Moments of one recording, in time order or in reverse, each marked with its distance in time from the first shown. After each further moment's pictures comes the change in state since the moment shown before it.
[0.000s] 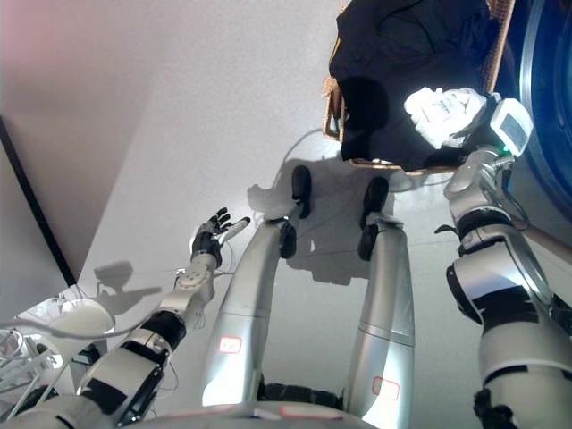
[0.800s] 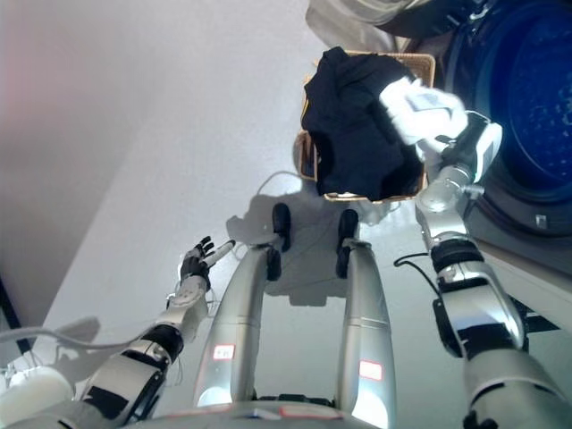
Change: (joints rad) left arm 0.042 -0.029 0.106 0.176 -0.003 0.009 0.044; right arm 0.307 0.172 -0.377 -0.485 0.363 -0.155 -0.110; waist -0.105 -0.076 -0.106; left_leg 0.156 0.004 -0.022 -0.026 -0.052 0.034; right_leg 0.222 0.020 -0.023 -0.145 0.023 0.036
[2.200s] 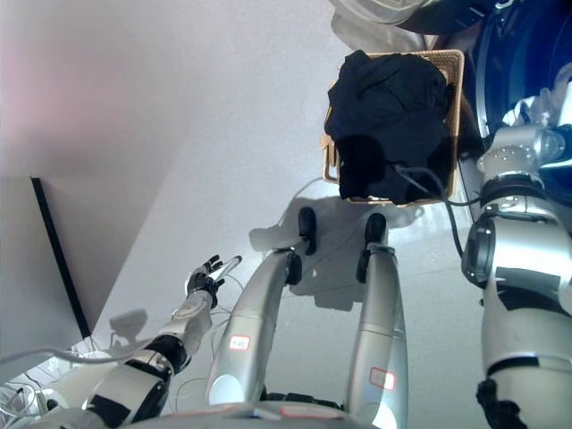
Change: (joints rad) left arm 0.045 -0.028 -0.031 -0.019 -0.069 0.058 -0.045; right arm -0.465 -0.200 -0.250 0.442 0.836 -0.145 0.024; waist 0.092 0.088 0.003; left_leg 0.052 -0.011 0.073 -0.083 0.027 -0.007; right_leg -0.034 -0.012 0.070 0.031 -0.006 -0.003
